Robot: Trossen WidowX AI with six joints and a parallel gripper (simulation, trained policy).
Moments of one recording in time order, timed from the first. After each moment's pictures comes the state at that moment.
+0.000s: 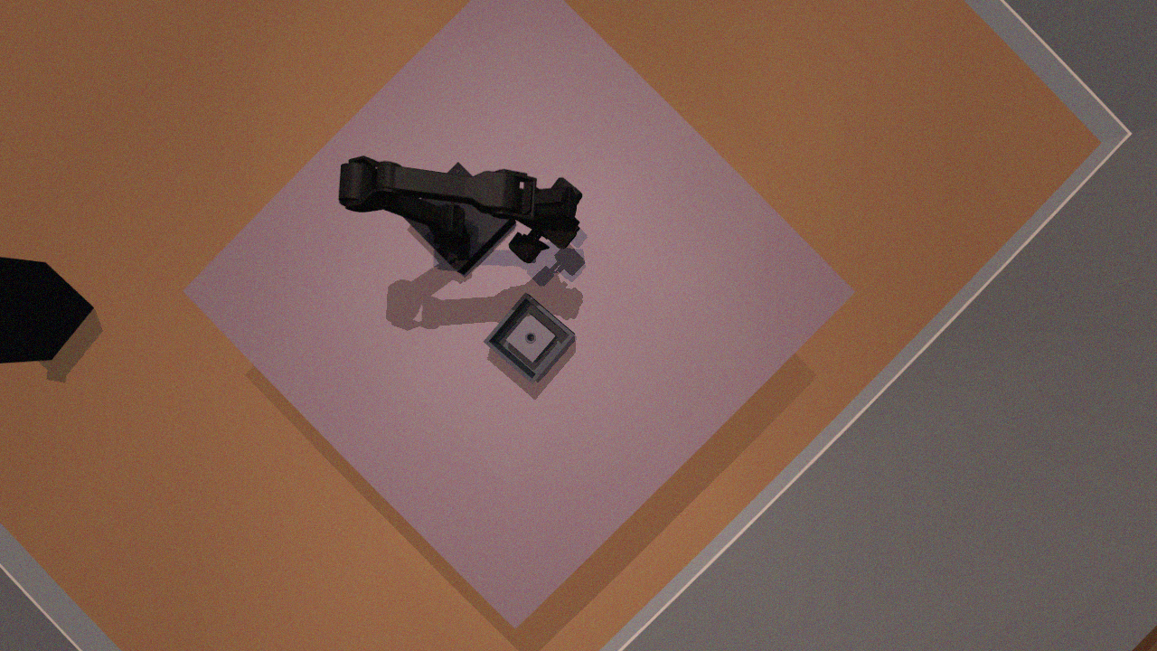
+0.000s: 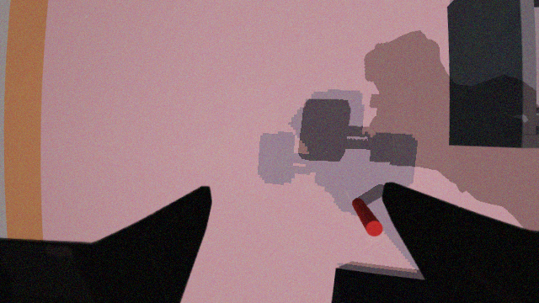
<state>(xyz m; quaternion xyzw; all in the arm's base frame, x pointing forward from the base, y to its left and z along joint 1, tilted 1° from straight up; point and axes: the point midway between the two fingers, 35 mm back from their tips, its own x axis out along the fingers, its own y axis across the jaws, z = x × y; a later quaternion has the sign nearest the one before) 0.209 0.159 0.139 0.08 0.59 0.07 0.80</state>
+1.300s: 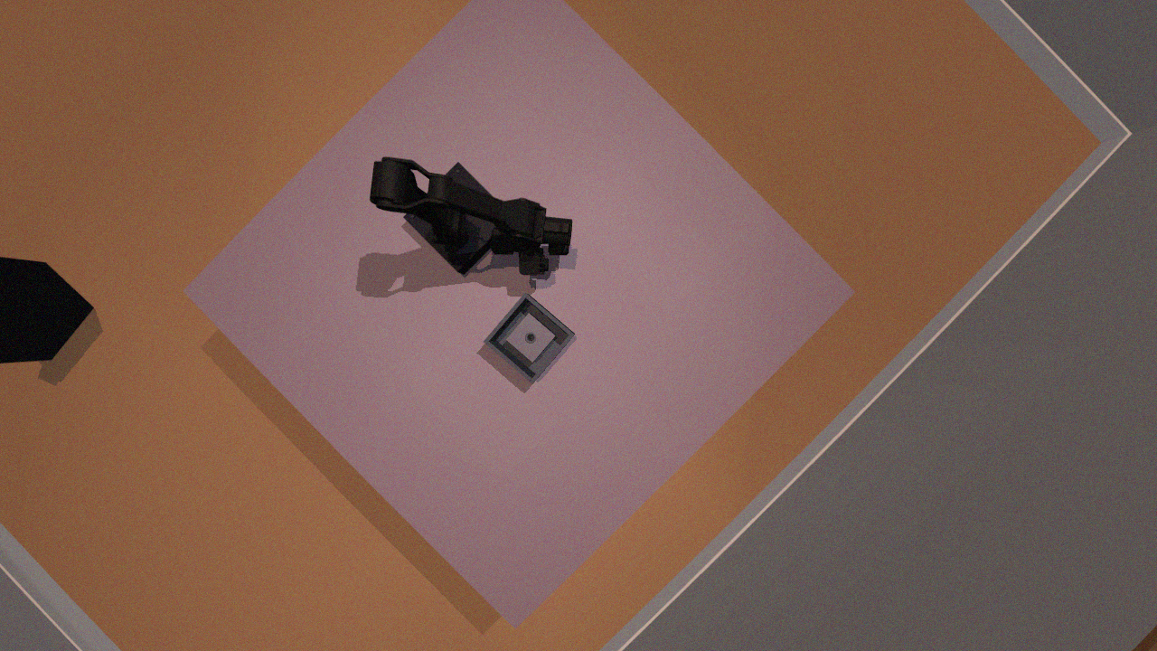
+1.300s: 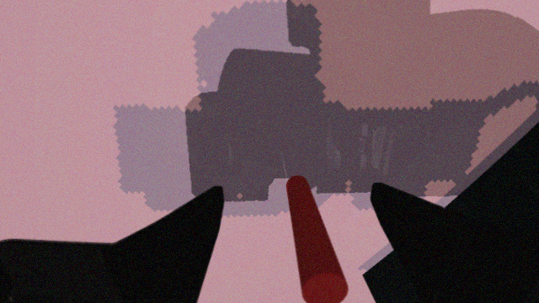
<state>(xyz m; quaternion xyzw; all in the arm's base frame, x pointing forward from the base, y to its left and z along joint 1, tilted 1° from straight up) 0.173 0.104 -0.001 0.29 0.61 -0.31 0.67</state>
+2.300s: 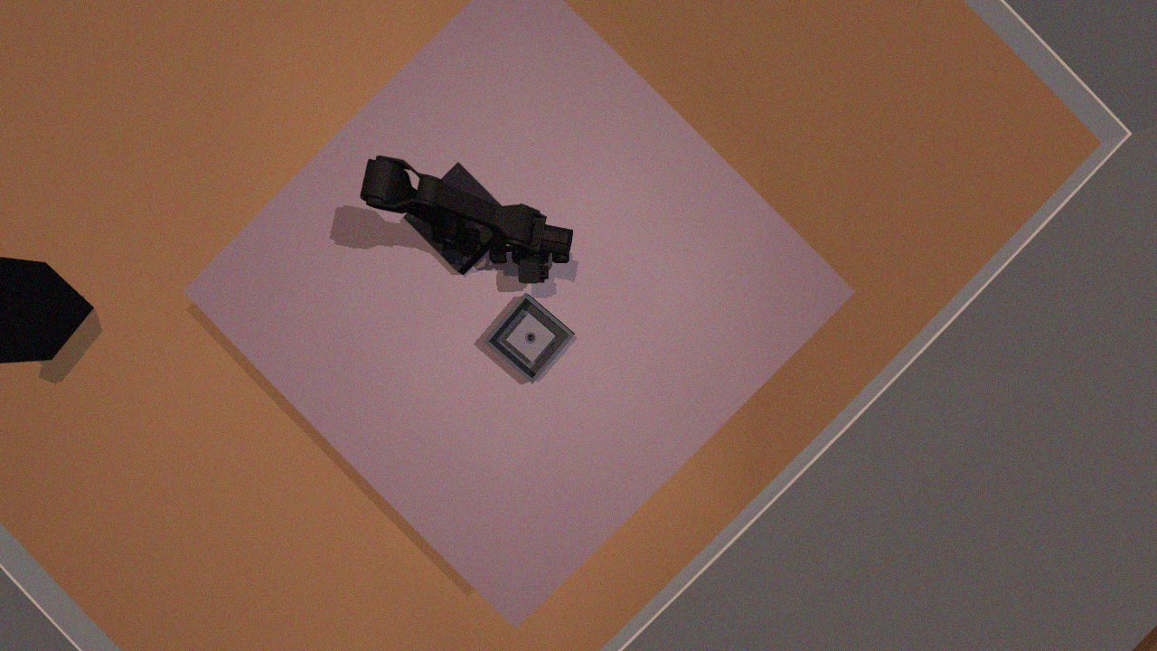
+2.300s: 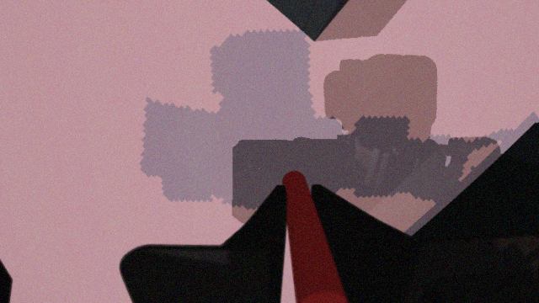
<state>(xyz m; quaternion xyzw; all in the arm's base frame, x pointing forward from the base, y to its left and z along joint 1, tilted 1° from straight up) 0.193 0.084 0.025 0.27 0.59 -0.31 0.69</state>
